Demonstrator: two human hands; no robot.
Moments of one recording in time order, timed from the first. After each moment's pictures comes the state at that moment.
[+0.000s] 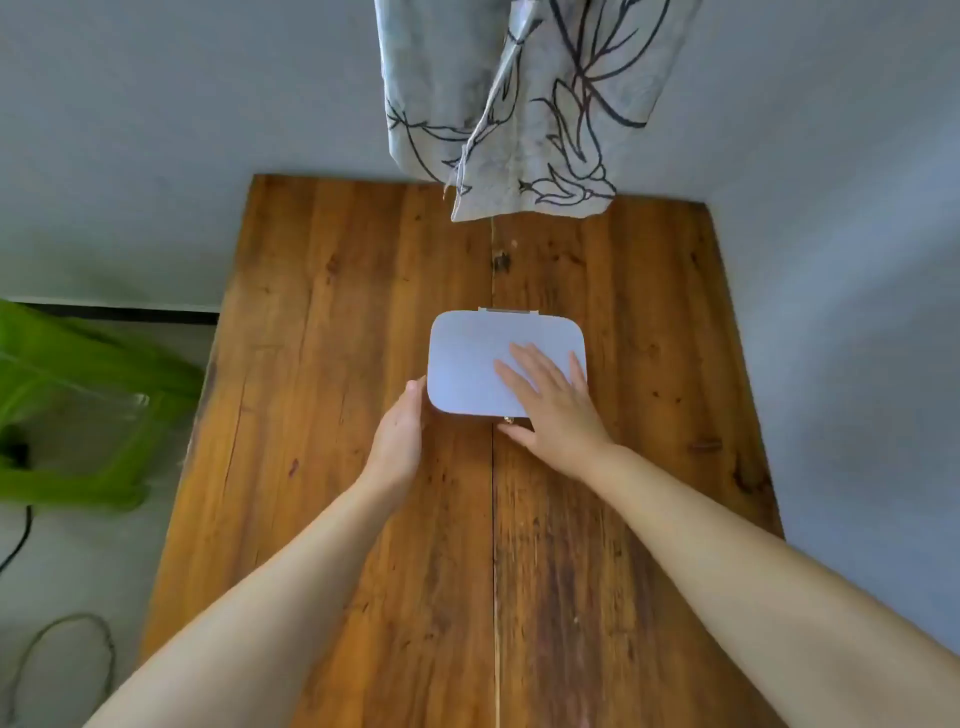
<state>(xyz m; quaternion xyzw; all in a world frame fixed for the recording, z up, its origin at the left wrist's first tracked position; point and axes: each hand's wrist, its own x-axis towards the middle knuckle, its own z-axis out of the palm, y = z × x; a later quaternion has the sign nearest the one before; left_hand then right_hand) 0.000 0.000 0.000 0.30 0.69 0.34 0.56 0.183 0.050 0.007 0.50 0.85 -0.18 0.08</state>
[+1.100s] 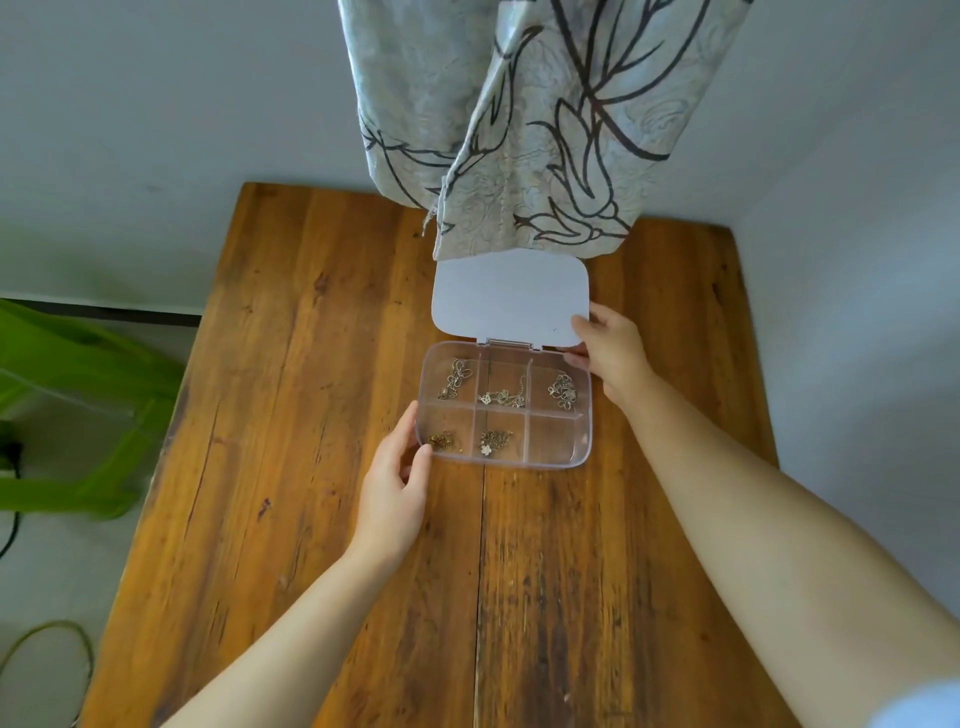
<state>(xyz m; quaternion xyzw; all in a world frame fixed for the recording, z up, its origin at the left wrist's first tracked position) 0.014 -0.006 -0.005 0.38 0.72 0.36 0.46 0.206 0.178 -0.001 0.67 0.38 -0.57 -0.28</state>
